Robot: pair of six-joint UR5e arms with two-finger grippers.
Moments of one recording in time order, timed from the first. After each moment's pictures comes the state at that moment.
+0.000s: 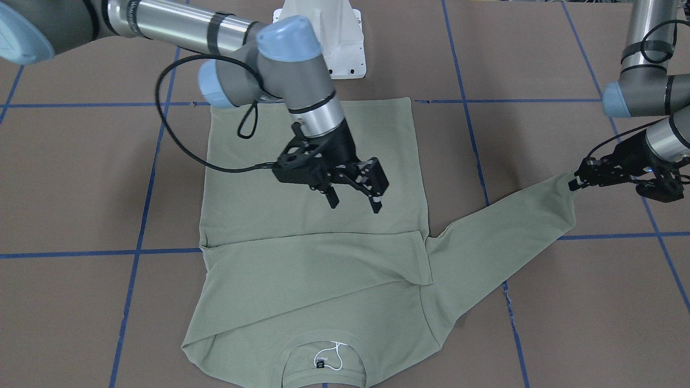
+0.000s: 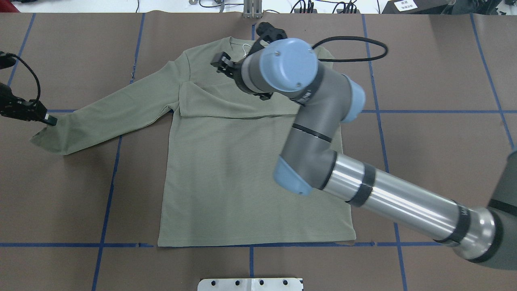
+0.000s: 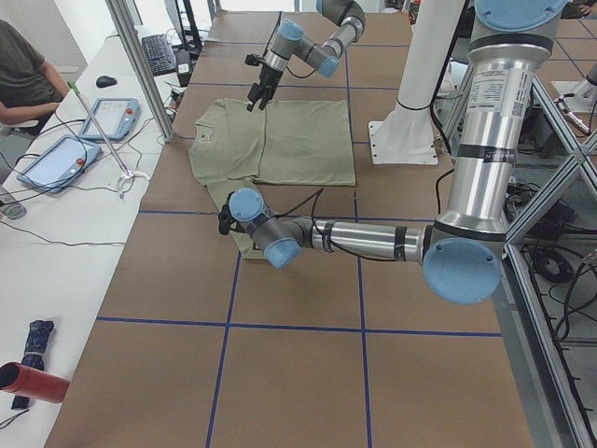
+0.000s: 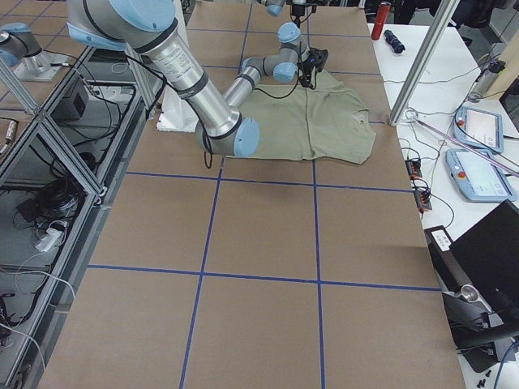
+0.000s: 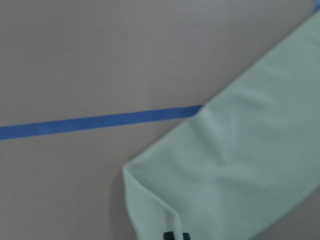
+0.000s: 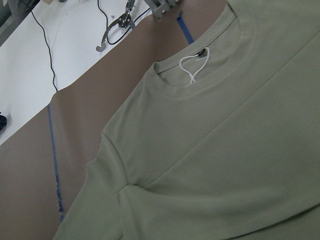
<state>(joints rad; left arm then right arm) -1.14 -1.70 -1.51 -2.34 -2.56 -0.88 0.62 -0.78 1.54 -1.11 1.66 1.69</state>
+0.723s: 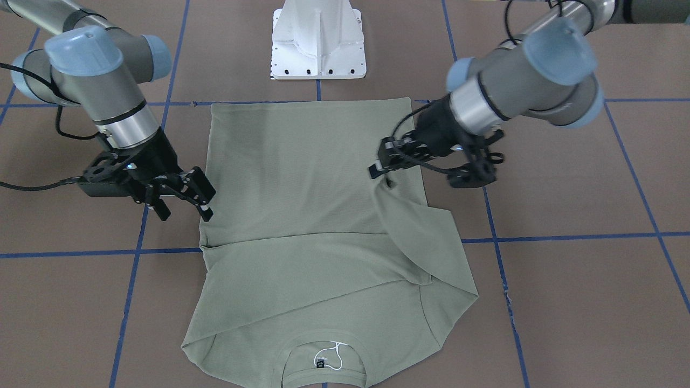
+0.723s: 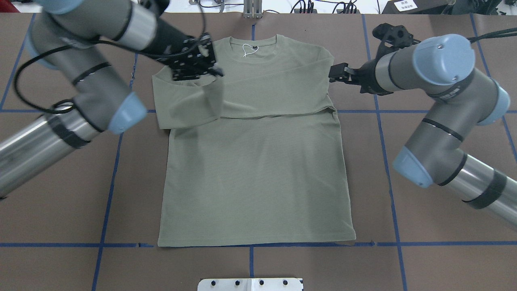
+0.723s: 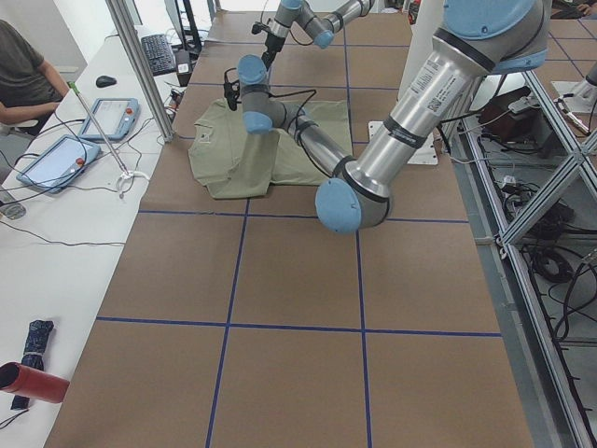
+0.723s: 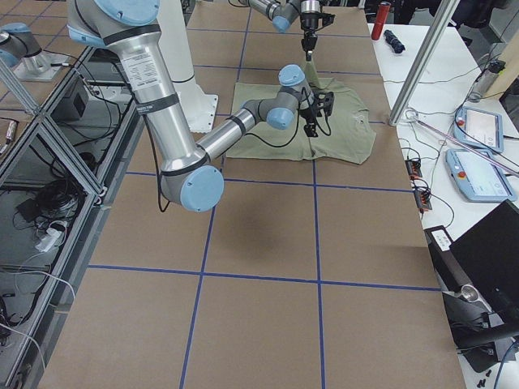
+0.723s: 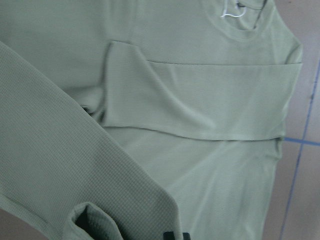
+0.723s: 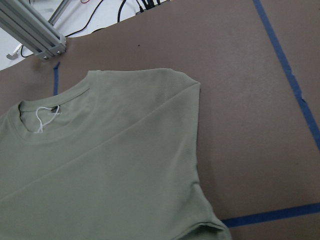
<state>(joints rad) -0.84 -2.38 -1.44 -2.34 -2.26 -1.81 0.83 -1.23 1.76 -1.07 1.86 1.31</state>
